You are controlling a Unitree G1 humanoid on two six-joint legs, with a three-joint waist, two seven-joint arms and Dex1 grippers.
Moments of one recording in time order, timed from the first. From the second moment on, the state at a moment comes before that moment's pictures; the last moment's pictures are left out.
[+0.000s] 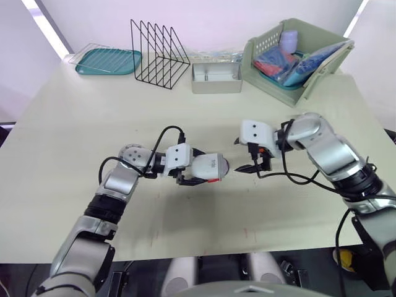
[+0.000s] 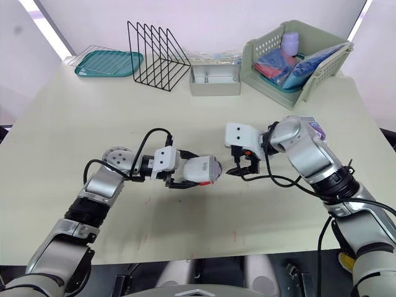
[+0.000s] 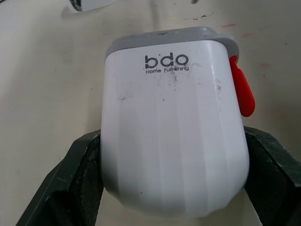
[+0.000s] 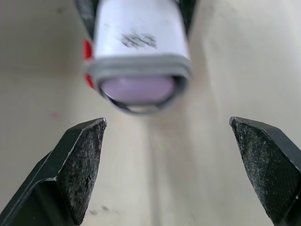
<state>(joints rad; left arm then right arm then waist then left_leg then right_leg) -0.52 0.58 -0.23 0.28 -0.07 -0.12 -1.26 -0.79 -0.65 0.45 -0.08 0.04 0.60 1.20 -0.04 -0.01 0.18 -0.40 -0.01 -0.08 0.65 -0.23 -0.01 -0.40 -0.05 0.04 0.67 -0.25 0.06</state>
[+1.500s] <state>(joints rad) -0.49 0.60 -0.21 0.23 -0.12 -0.06 -1.26 -0.60 -0.65 0.32 -0.05 0.21 0.72 1.28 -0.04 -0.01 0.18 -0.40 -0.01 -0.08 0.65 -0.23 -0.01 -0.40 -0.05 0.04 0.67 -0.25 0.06</state>
